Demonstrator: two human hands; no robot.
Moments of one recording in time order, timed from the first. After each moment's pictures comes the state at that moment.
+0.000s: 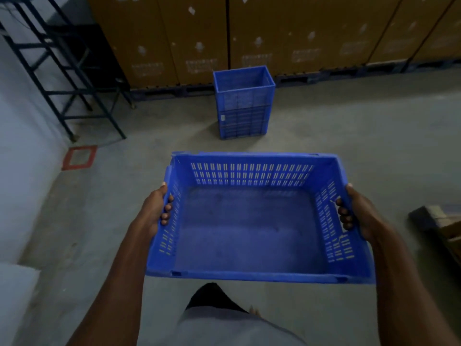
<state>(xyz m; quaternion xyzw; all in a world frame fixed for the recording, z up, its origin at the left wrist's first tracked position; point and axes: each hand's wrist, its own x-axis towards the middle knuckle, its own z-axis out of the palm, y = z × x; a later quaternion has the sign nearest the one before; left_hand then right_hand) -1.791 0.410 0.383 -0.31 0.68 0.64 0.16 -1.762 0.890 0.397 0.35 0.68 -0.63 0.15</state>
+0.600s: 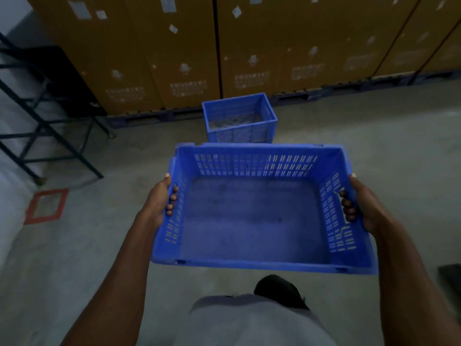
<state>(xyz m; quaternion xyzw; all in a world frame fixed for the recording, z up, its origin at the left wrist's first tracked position) -2.292 0.443 0.384 -0.29 0.69 0.64 0.16 -2.237 0.914 0.396 0.35 0.67 -0.65 0.12</state>
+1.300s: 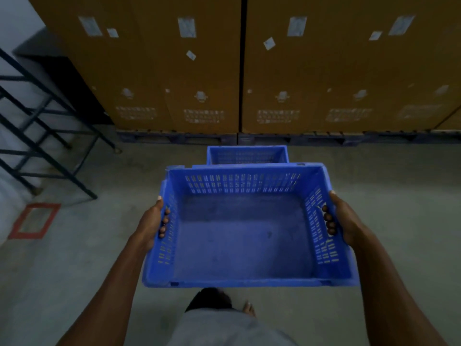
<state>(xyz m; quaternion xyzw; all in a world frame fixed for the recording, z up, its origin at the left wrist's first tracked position) -2.690 0.509 0.330 -0.39 0.66 0.63 0.11 -2.763 0.983 0.353 0.30 0.70 -0.61 0.22</state>
